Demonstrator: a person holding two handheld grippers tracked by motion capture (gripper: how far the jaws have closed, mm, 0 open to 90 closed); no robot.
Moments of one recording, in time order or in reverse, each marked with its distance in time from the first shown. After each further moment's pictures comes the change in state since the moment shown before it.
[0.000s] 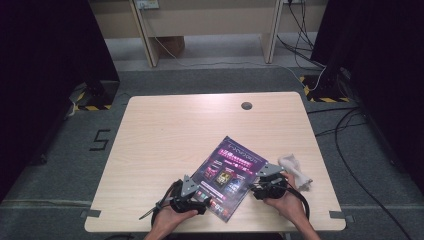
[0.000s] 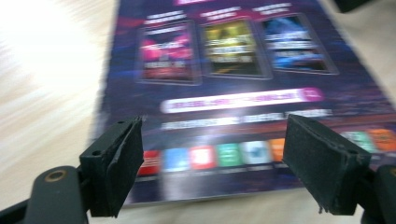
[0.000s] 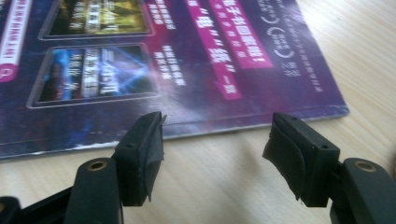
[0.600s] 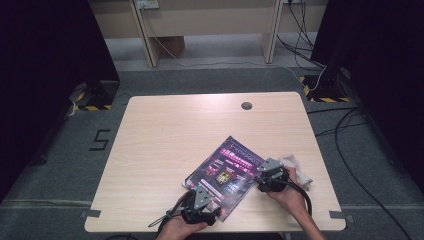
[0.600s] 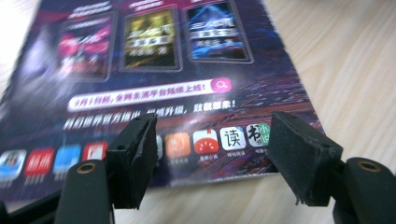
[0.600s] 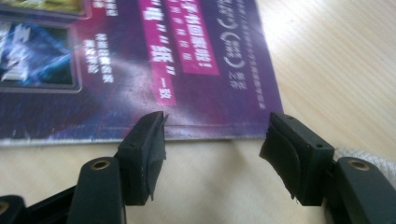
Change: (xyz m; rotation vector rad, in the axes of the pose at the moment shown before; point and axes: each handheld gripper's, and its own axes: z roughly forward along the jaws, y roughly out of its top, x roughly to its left) left arm -0.051 0.001 0.003 0.033 -0.083 0.094; right arm -0.020 0.005 0.009 0.044 -0.136 -0.066
